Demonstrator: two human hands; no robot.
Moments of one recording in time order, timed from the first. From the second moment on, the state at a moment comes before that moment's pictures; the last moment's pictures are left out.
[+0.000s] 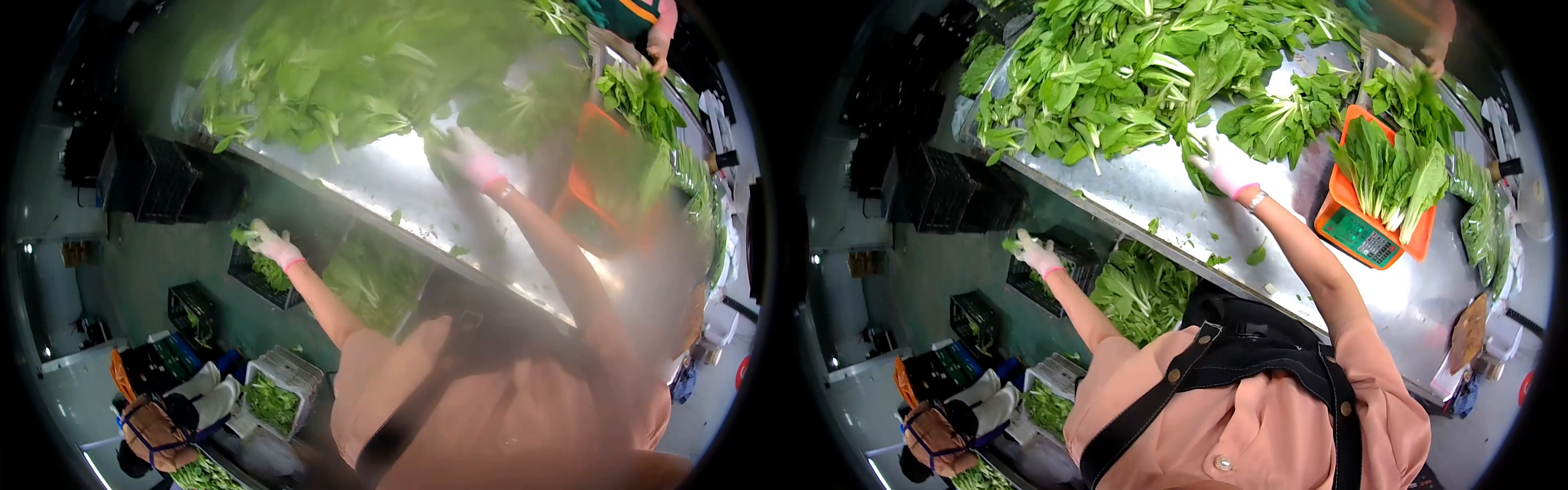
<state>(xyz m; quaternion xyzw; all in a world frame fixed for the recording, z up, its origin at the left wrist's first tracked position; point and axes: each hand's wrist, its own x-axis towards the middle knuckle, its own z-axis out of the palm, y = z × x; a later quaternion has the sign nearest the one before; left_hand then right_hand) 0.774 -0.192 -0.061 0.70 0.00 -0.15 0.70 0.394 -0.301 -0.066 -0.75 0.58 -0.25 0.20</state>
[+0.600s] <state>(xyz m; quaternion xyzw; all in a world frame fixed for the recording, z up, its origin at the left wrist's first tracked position) 0.569 -0.308 -0.069 0.45 -0.81 -0.14 0.34 0.348 -0.281 0.001 -0.66 0.55 -0.31 0.42</state>
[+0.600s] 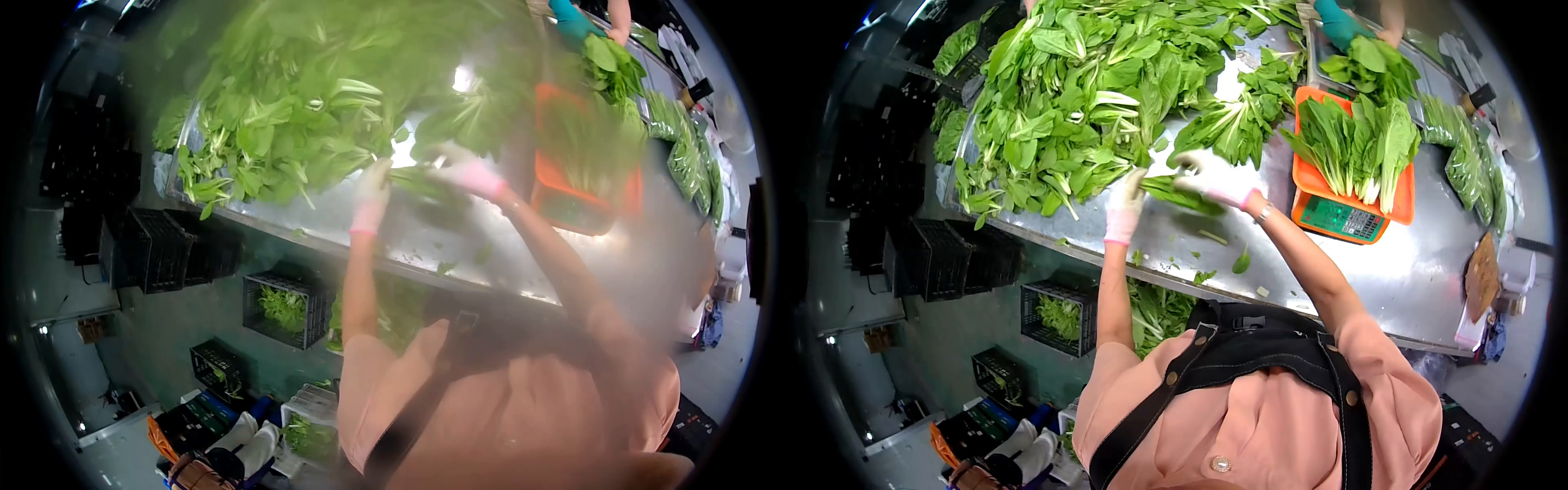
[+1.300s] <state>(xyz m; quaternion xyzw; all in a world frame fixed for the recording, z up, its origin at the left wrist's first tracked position) 0.498 -0.229 -0.050 0.37 -0.35 -0.72 0.47 0.359 -0.238 -0.025 -0.56 0.57 -0.42 0.44</state>
